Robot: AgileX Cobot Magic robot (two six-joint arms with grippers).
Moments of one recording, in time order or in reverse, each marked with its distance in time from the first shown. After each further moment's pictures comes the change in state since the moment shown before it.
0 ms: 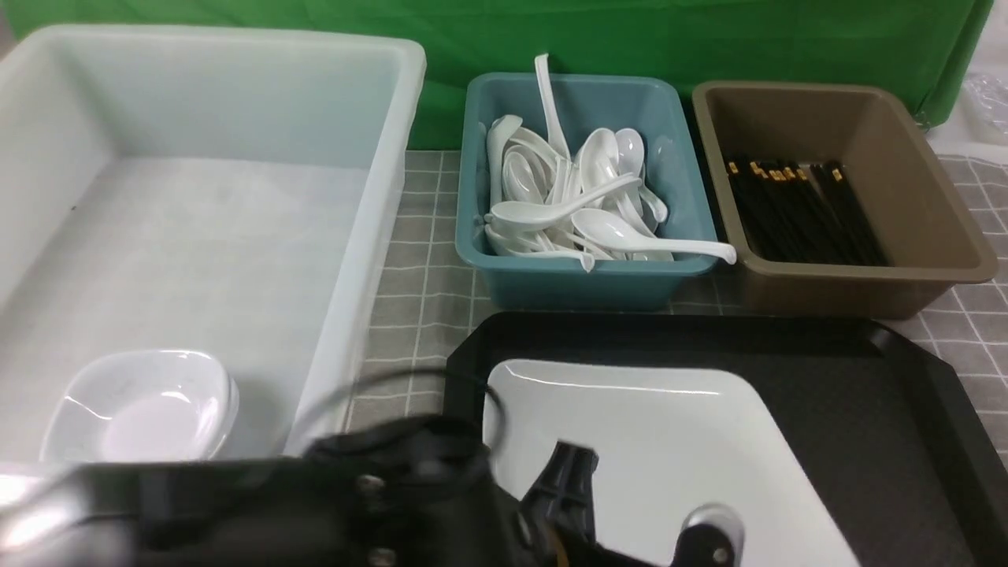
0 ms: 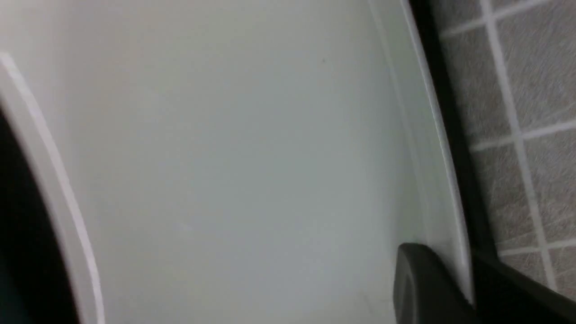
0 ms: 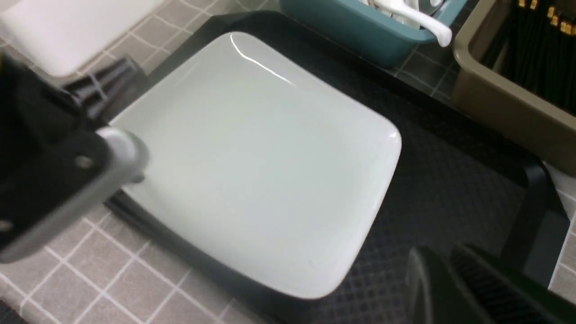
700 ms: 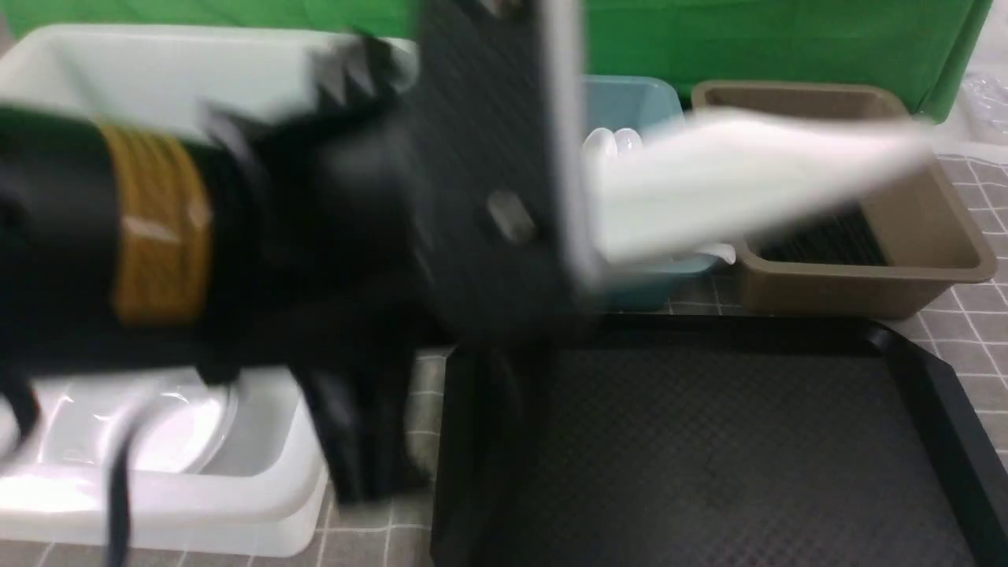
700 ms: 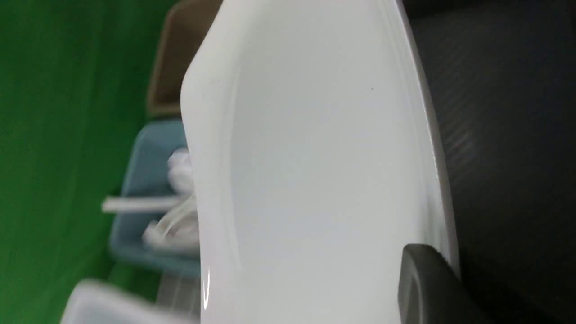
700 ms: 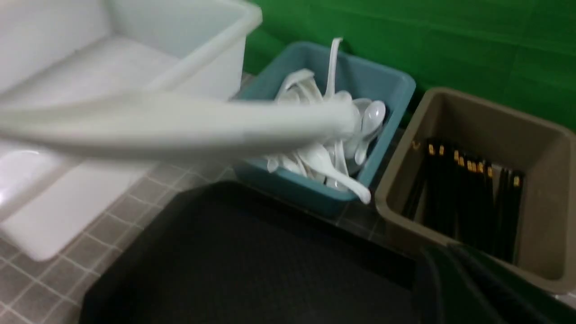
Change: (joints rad) right arm 0.000 0.033 -0.182 -0.162 -0.110 0.110; left arm 0.175 -0.389 -0.255 0.161 0.205 -0.239
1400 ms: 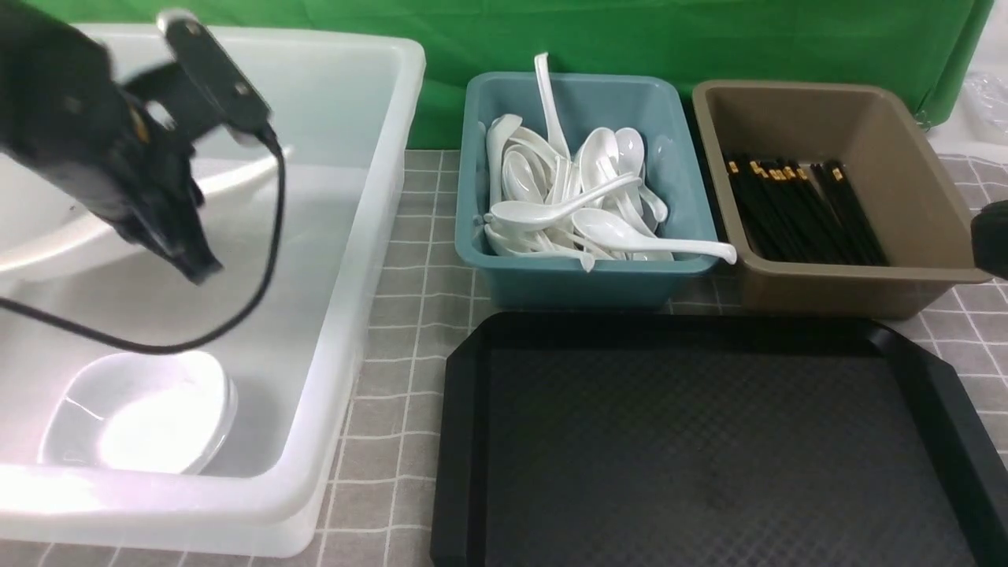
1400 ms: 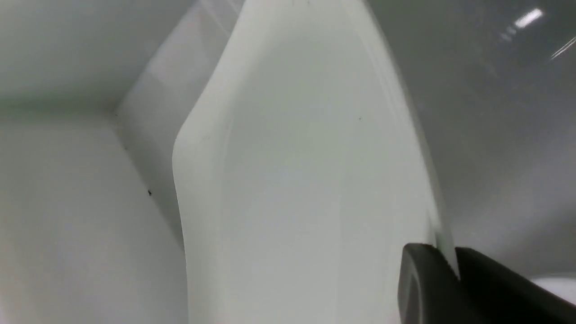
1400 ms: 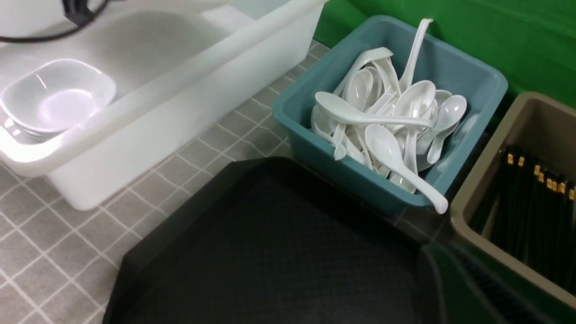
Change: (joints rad) right arm 0.000 0.168 -0.004 0.139 -0.085 -0.143; left arm 0.784 0.513 0.007 0.042 -0.133 0.011
